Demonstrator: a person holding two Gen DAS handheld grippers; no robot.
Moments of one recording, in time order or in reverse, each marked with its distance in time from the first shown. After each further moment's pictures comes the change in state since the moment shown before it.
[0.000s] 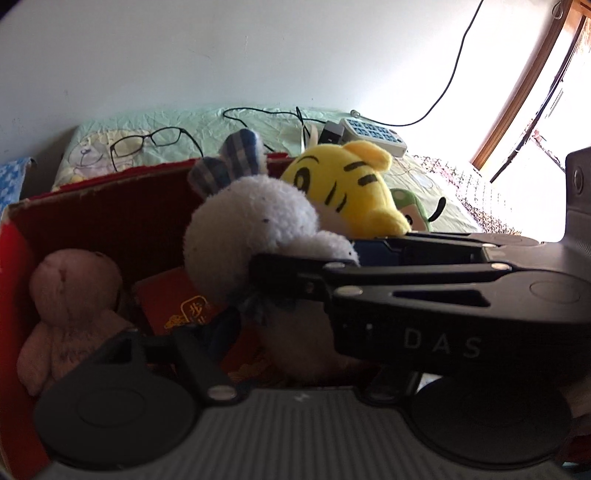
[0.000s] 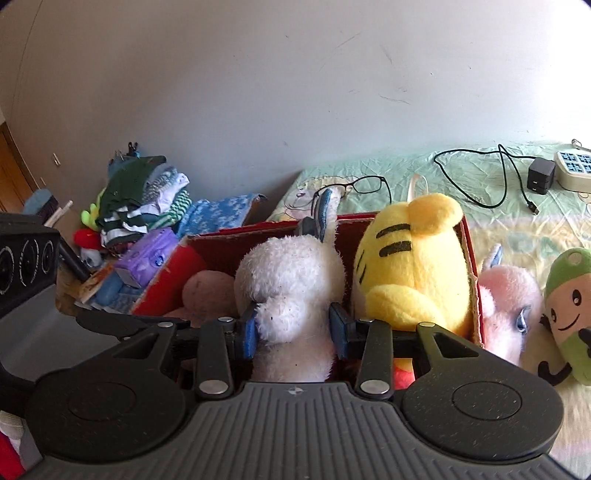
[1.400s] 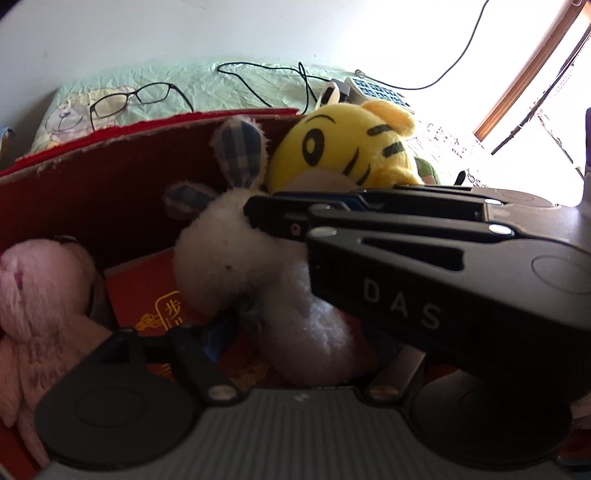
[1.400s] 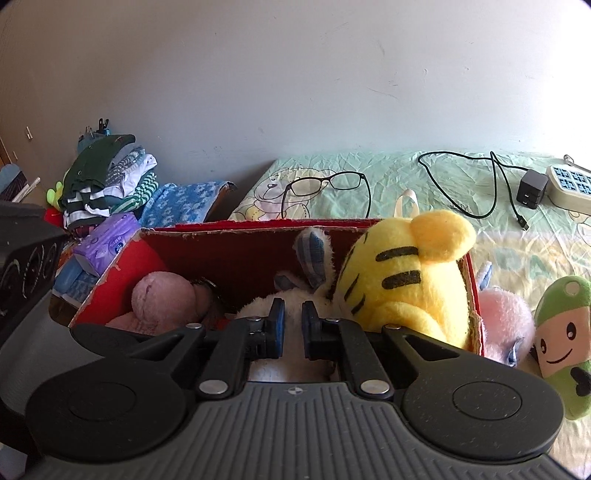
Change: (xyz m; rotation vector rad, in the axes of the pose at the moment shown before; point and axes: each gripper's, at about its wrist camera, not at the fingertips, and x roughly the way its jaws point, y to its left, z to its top) left arm 0.040 0.011 0.020 -0.033 0.136 -0.034; right arm 0.031 -0.004 0.019 -0.064 0.024 -0.075
